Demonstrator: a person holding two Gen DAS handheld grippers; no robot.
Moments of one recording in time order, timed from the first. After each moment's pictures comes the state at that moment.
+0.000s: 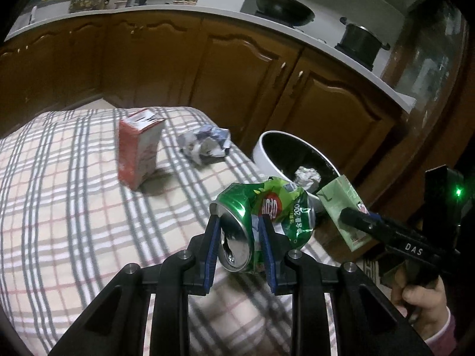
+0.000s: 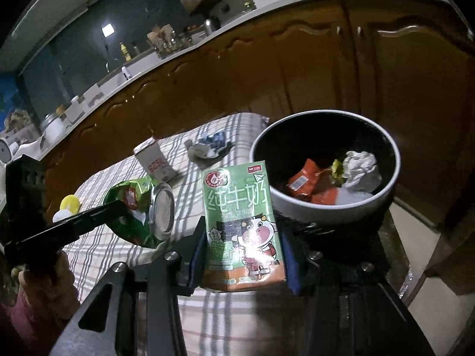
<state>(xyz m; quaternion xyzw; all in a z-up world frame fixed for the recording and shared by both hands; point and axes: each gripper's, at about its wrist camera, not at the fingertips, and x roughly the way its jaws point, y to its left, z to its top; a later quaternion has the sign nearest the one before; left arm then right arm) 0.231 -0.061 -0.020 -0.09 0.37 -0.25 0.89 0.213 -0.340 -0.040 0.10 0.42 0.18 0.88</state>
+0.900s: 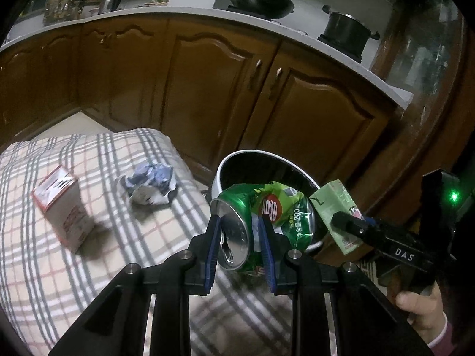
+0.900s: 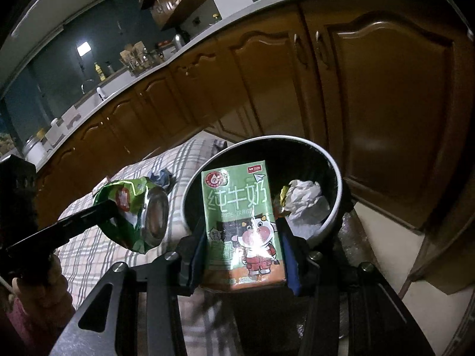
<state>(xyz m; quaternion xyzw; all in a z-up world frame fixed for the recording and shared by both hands) 0.306 -0.150 -0.015 -0.07 0.36 -0.27 0.89 0.255 -0.403 -0.037 0.12 0.41 0.12 0.90</state>
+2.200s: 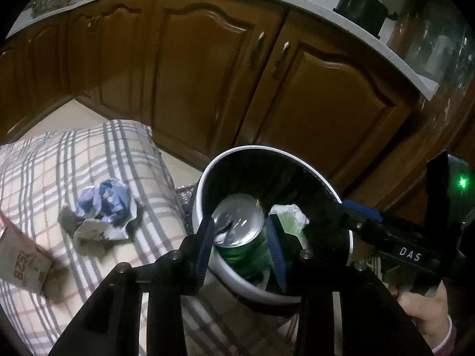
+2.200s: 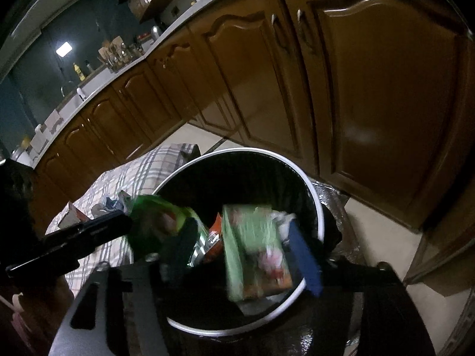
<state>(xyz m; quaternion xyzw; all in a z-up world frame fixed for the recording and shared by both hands) 0.378 -0.217 -0.040 -0.06 0.41 -0.26 0.87 0.320 -0.428 -0.061 0.13 0.45 0.10 0.88</state>
